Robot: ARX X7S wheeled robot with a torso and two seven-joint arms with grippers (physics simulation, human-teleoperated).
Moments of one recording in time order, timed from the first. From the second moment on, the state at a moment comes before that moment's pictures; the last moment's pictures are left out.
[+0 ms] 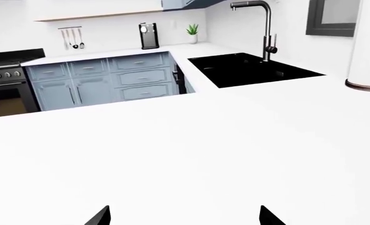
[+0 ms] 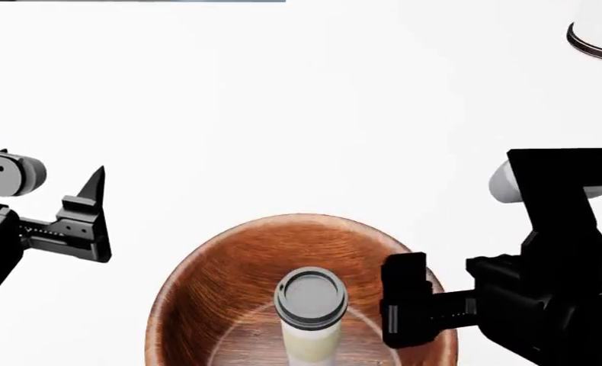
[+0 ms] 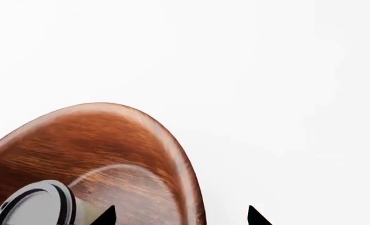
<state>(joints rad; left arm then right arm) -0.70 -0.58 0.33 0.31 -0.83 -0.77 -0.40 1.56 1.12 -1.49 -0.21 2.00 0.55 0.40</state>
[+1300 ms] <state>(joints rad) -0.69 -0.58 0.34 0.31 -0.84 -0.76 -0.40 1.50 1.03 -1.50 -0.10 2.00 0.52 0.38</state>
